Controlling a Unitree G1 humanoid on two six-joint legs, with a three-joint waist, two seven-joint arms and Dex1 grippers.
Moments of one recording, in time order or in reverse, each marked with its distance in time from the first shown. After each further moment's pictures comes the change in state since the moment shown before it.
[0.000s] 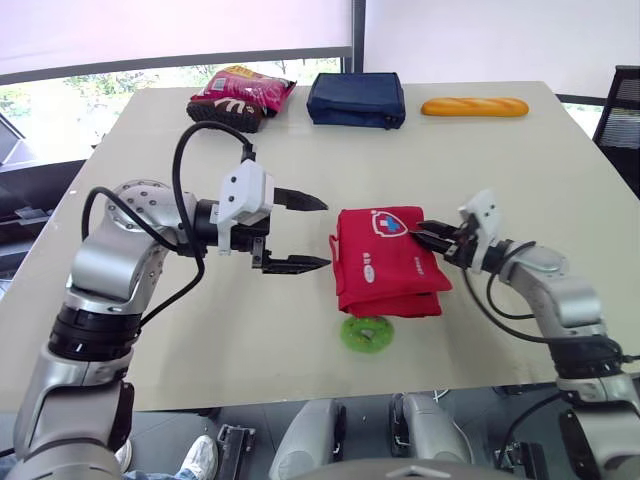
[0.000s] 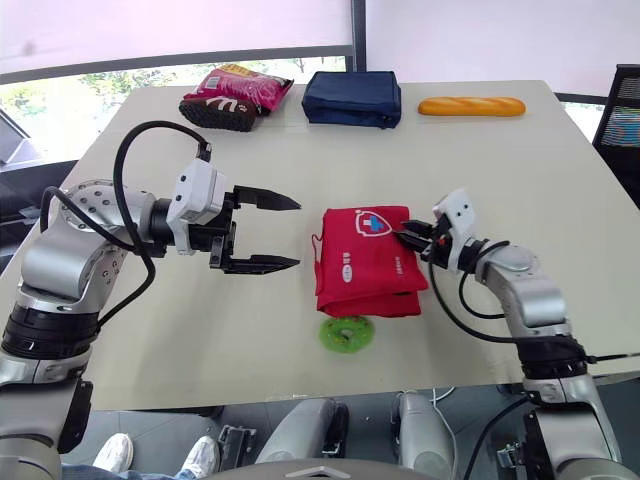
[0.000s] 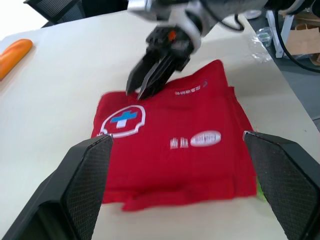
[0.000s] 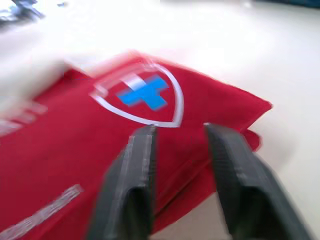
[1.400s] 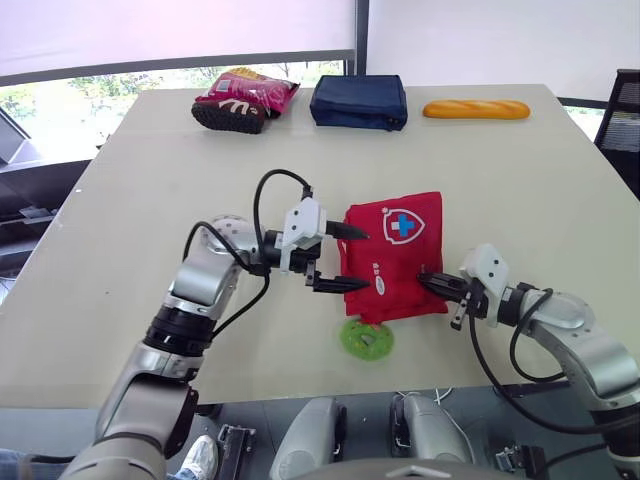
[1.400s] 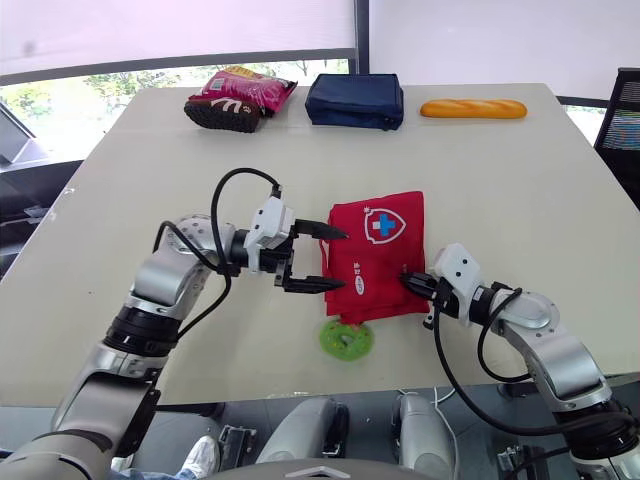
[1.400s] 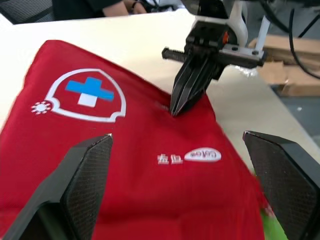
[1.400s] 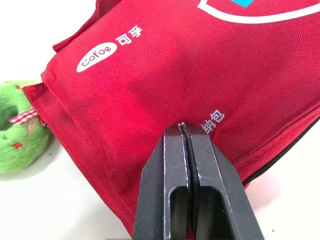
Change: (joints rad) left arm -0.013 -0.229 -0.175 0.227 0.118 -0.175 -0.047; right arm 0.307 -0.164 0.157 -0.256 -0.134 -0.191 -0.076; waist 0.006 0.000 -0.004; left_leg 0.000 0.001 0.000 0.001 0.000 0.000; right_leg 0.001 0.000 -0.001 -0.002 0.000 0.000
